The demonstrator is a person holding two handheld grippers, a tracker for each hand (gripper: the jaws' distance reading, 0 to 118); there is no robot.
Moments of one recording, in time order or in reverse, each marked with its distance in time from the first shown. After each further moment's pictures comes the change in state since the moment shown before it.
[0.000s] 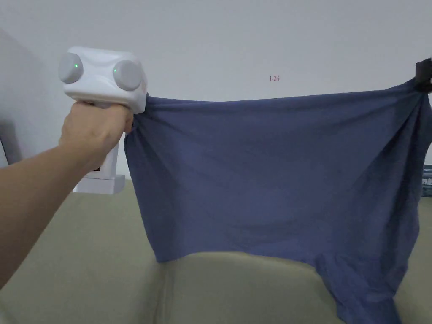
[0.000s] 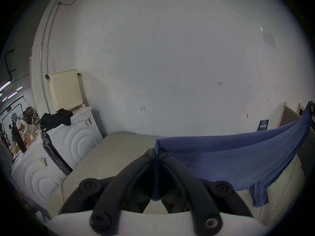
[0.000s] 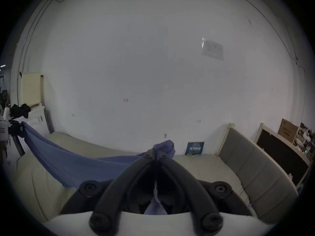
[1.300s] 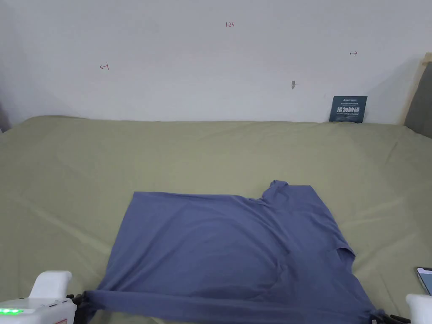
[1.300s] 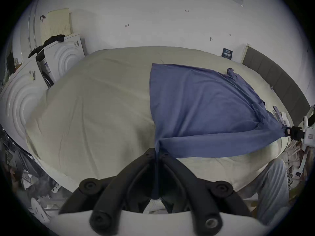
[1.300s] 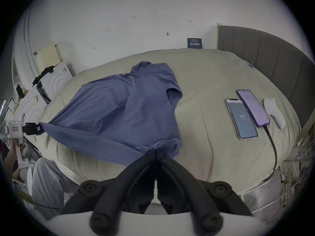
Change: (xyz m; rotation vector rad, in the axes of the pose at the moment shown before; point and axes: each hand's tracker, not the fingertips) left arm -0.124 -0.480 0.298 -0.430 -0.293 -0.006; right arm 0.032 -0.477 0.407 -0.510 0.163 -0.179
